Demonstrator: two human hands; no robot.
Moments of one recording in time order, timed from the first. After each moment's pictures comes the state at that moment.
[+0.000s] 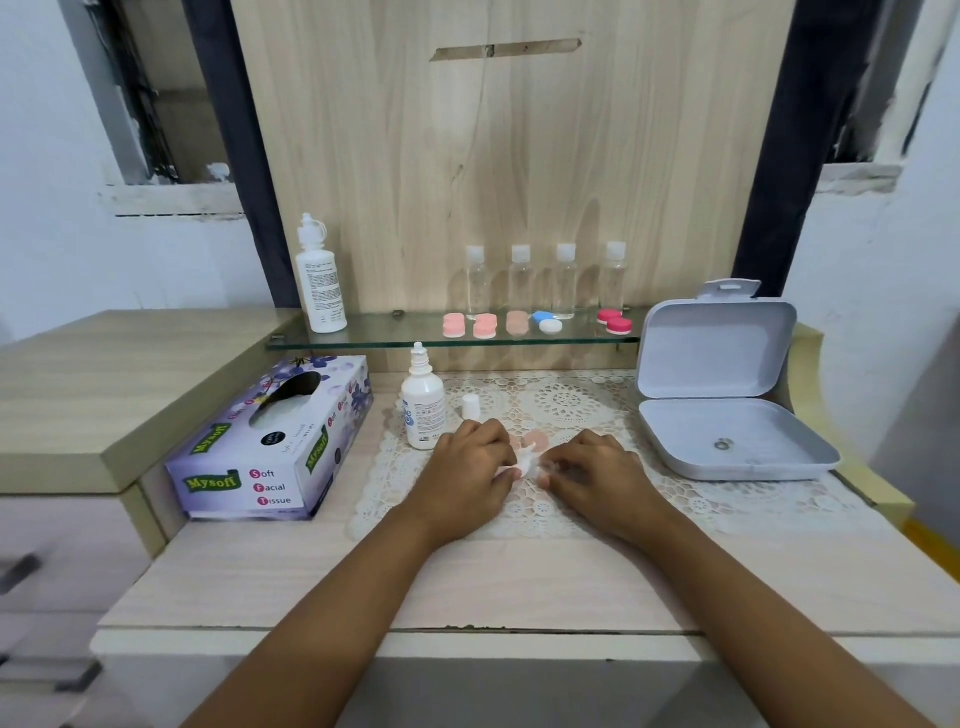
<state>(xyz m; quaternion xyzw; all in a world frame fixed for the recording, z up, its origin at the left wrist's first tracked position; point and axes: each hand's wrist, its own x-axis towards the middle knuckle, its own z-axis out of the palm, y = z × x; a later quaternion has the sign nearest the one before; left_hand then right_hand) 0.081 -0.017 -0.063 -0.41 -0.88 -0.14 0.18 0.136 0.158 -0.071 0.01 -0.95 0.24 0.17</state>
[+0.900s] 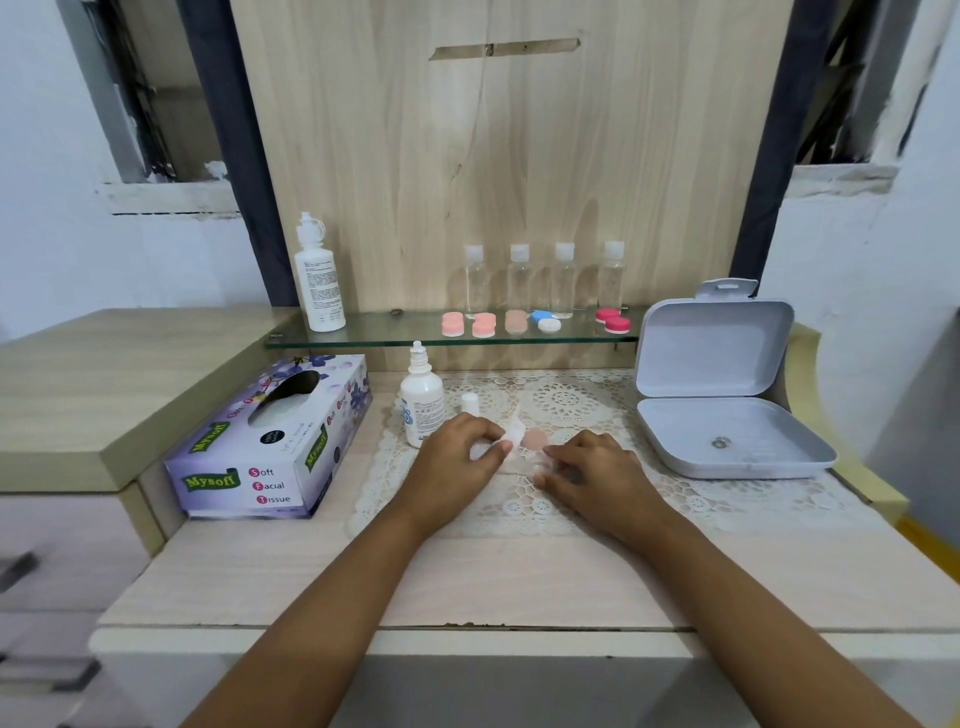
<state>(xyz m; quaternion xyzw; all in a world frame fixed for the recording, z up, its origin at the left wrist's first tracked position) 0.076 -0.019 -0.063 -0.31 -0.83 -0.44 0.13 0.137 0.155 -0.070 0.00 -0.97 0.19 0.17</state>
